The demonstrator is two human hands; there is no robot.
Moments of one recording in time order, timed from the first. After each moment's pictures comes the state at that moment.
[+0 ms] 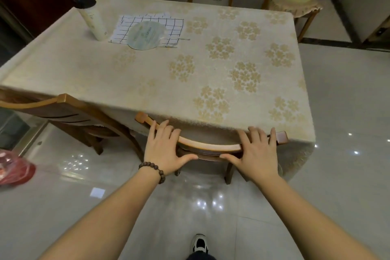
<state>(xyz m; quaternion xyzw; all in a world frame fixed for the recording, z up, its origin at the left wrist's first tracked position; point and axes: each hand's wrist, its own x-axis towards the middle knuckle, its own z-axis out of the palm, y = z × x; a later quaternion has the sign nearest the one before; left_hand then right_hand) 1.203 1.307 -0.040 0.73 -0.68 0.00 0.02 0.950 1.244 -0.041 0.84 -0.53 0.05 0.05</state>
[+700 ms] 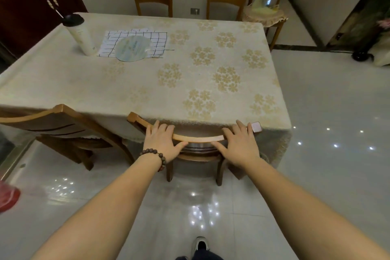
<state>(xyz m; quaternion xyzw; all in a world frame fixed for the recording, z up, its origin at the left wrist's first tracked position) 1.199 1.308 -0.013 0.75 -0.65 -0.09 -0.01 0.961 1.267 -0.015 0.83 -0.56 -0.02 -0.06</state>
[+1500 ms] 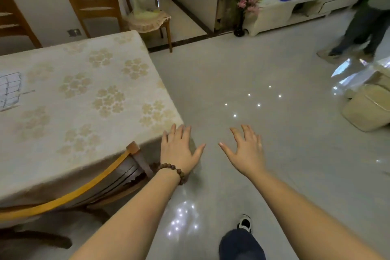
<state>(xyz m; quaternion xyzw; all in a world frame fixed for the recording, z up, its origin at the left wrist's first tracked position) 0.847 1.249 -0.008 0.55 -0.83 -0.11 0.06 0.653 1.312 -0.029 0.57 -0.80 0.15 -0.09</state>
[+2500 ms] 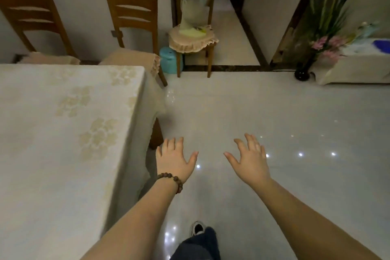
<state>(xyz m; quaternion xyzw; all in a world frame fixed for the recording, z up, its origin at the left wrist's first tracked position) 0.610 0.769 -0.050 0.76 -0.63 -0.13 0.07 0.391 0.752 -0.048 0.71 -0.68 0.10 -0.13</state>
